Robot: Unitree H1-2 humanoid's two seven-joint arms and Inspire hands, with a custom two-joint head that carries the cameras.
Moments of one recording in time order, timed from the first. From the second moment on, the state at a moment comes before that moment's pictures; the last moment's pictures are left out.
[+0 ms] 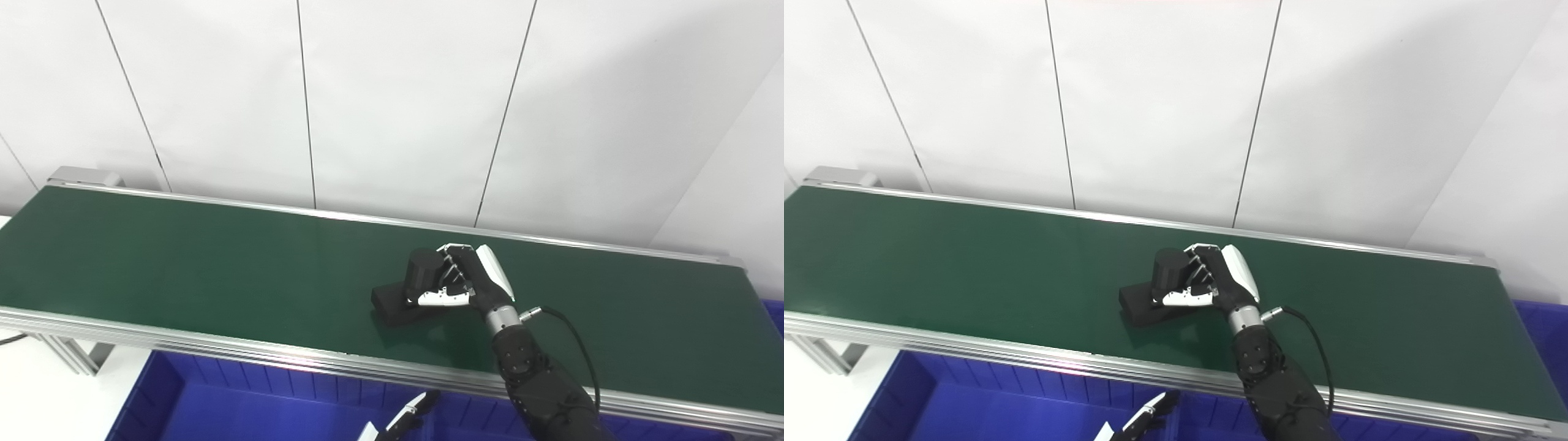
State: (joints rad) left arm 0.06 0.12 -0.78 0.37 0.14 -0.43 0.45; right arm -0.71 -0.04 0.27 1.10 -0.38 -0.39 -0.19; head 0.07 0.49
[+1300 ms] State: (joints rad) left arm 0.16 0.12 -0.47 0.21 -0.01 -0.44 0.05; right arm -0.29 -0.15 0.19 0.20 -0.41 -0.16 -0.02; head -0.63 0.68
